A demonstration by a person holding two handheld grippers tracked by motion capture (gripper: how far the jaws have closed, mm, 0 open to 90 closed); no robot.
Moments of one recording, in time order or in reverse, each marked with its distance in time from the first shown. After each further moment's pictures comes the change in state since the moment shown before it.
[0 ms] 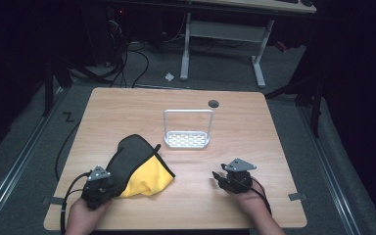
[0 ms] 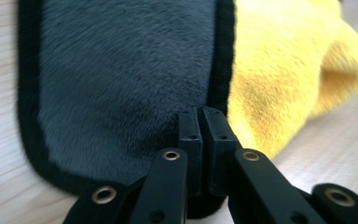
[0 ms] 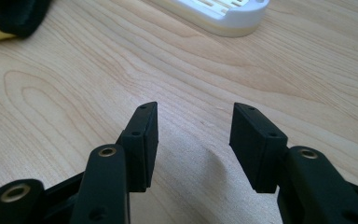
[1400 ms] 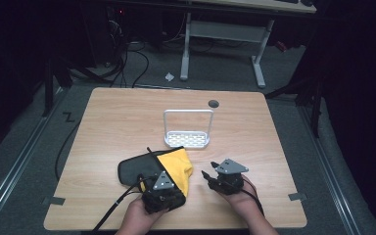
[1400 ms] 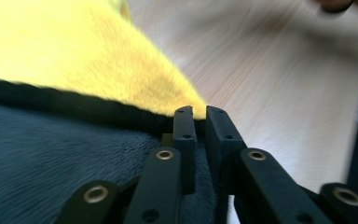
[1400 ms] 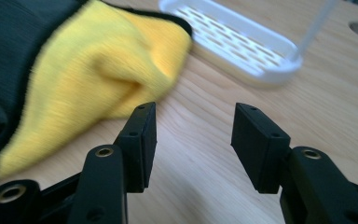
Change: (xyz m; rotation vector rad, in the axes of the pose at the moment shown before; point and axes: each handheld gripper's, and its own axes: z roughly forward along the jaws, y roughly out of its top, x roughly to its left) left arm -0.126 0.046 0.062 -0.027 -0.230 0.237; right arm 0.033 0.024 -0.006 -0.095 0.038 -0.061
